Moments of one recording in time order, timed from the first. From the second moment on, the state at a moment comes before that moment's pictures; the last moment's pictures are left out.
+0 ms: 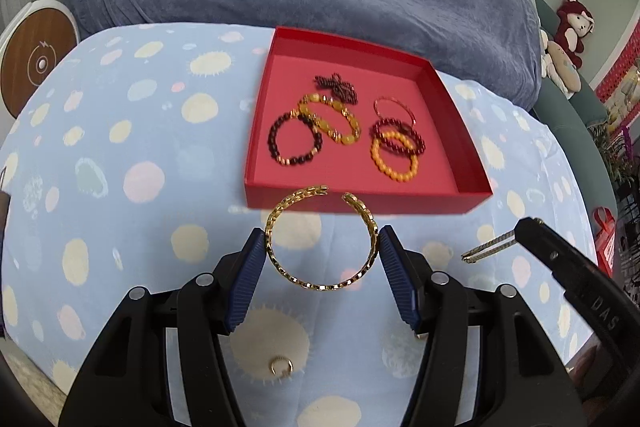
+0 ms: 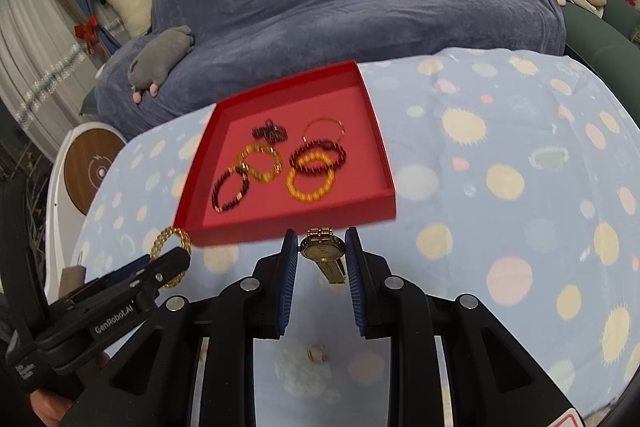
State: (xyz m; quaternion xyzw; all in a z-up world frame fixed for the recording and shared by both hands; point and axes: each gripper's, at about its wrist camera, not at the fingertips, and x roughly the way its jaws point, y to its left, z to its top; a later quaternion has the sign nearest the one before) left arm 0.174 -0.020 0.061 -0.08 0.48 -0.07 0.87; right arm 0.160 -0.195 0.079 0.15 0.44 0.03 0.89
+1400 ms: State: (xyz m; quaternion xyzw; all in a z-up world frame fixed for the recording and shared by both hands) left arm 0.247 -0.033 0.035 -0.08 0.49 -0.06 0.87; right arm 0.241 -0.186 0.050 0.13 0.46 0.03 0.88
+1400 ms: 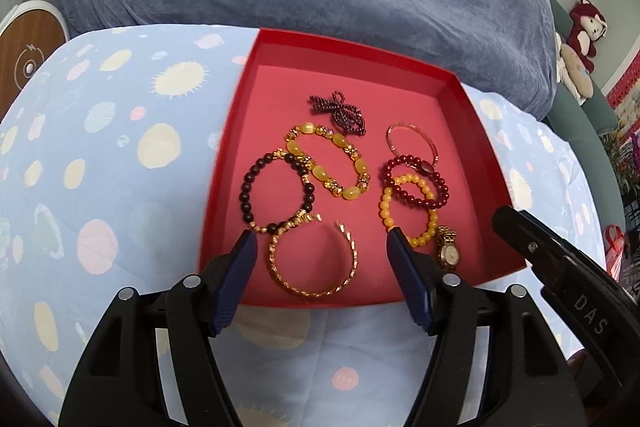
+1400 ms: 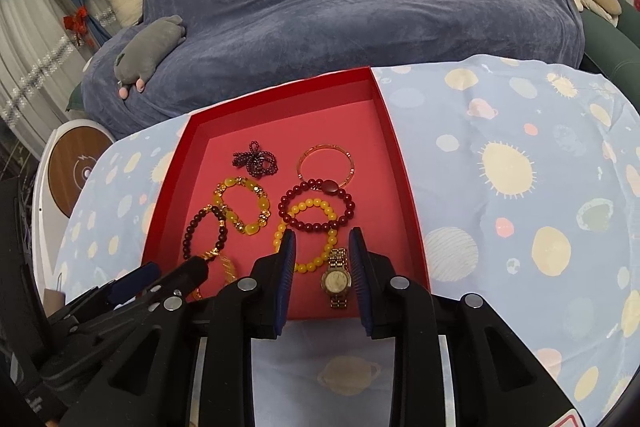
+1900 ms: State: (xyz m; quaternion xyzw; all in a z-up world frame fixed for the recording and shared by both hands) left arm 0.163 0.018 0.039 -0.11 0.50 -0.03 0.86; right arm 0.144 -0.186 0.046 0.13 0.48 0.03 0.87
